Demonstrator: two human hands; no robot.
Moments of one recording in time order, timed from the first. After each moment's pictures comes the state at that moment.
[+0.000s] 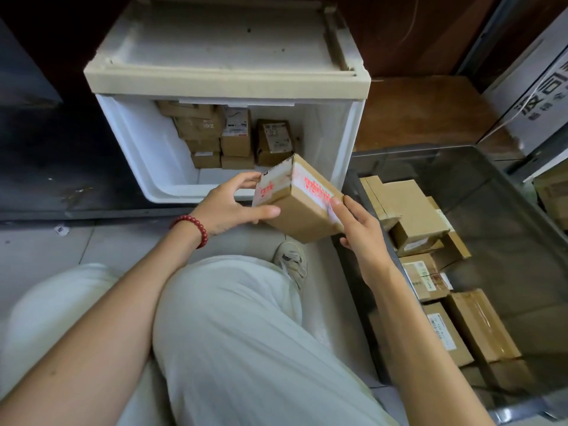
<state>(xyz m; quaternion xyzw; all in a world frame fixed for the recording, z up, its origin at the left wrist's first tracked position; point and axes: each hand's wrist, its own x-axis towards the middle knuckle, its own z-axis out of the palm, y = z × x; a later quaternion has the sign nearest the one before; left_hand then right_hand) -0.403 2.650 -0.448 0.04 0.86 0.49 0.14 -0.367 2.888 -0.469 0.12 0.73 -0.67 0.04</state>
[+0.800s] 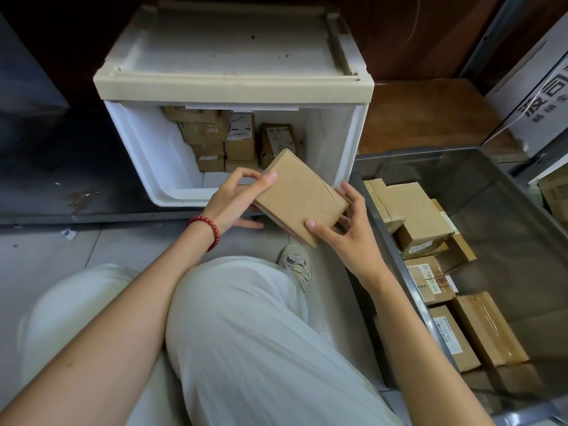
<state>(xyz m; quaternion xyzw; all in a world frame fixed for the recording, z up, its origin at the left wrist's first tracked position) -0.401 2.667 -0.434 -0.09 0.75 0.64 0.12 -0.361 2.876 -0.469 -0.02 0.76 -0.65 0.02</state>
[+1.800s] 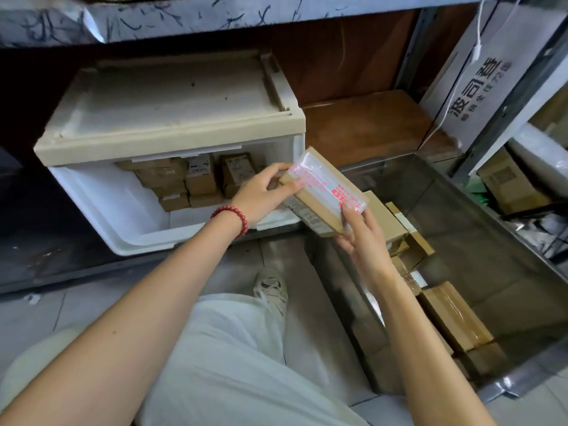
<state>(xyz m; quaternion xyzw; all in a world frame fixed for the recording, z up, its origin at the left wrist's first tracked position) -0.448 2.768 -0.387 0.14 0.84 0.51 0.11 -0.363 2.946 -0.443 0.15 0.63 -0.77 -0.04</state>
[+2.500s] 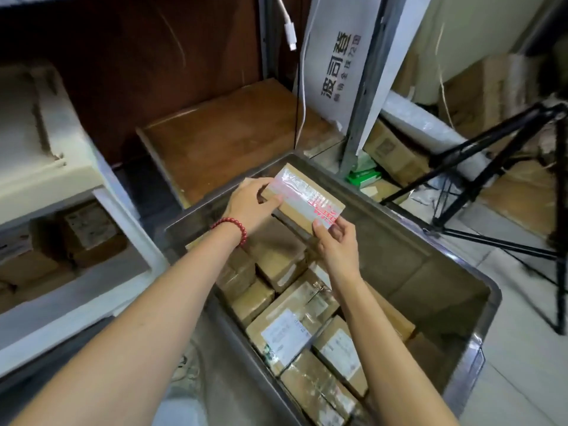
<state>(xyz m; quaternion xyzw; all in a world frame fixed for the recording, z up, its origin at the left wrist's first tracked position) -0.548 3.016 -0.462 0.26 0.88 0.38 0.12 -0.411 3.121 -0.513 0.38 0.57 -0.70 -0.21</state>
